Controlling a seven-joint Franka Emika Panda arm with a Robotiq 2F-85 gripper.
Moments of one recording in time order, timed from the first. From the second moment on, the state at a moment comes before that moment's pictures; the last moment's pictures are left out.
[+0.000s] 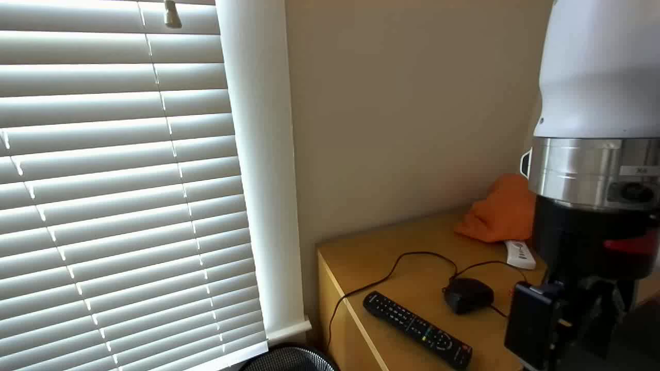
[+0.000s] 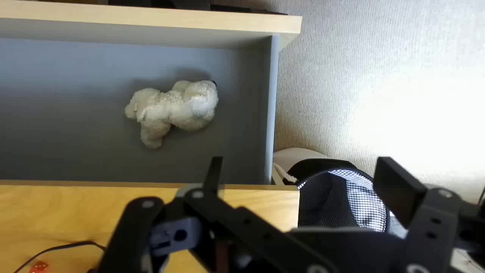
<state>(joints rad) 0.17 -0.31 0.21 -2.44 0.15 1.98 0.18</state>
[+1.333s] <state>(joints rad) 0.04 -0.12 0.06 -2.18 0.15 2.23 0.18</state>
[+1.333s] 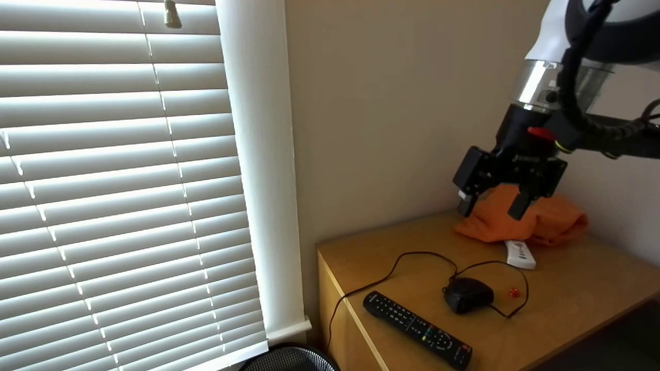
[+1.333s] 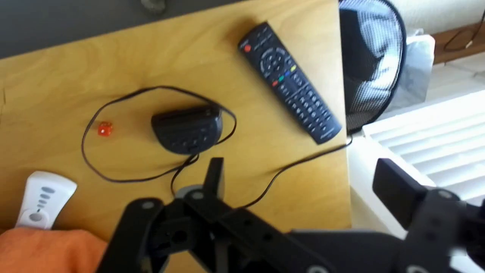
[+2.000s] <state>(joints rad) -0.11 0.11 -0.12 -1.92 0.12 2.30 0.22</state>
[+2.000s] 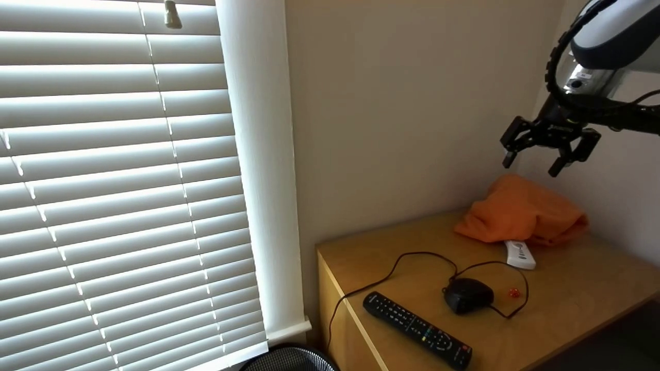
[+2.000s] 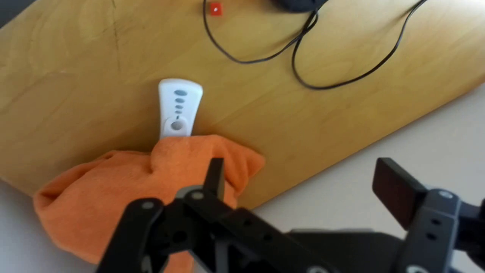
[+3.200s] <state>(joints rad) -0.15 0.39 -0.26 -1.86 0.02 2.73 0.45</state>
